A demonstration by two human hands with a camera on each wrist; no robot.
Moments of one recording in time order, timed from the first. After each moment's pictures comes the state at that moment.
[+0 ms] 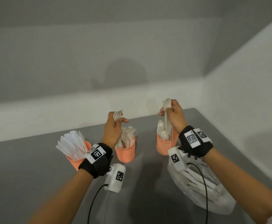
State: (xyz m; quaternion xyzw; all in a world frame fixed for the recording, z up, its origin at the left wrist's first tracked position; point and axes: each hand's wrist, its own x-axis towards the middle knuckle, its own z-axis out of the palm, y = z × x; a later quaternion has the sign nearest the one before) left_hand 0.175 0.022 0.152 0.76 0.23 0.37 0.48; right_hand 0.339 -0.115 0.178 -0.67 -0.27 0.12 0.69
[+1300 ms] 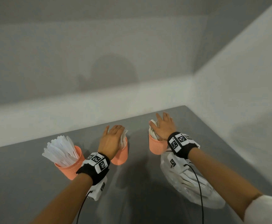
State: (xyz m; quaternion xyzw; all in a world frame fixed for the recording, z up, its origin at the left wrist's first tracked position) left_hand 0.179 0.027 0.112 0.98 0.17 0.12 0.06; right_hand 0.363 -0.119 0.120 -0.92 -0.34 0.07 0.18
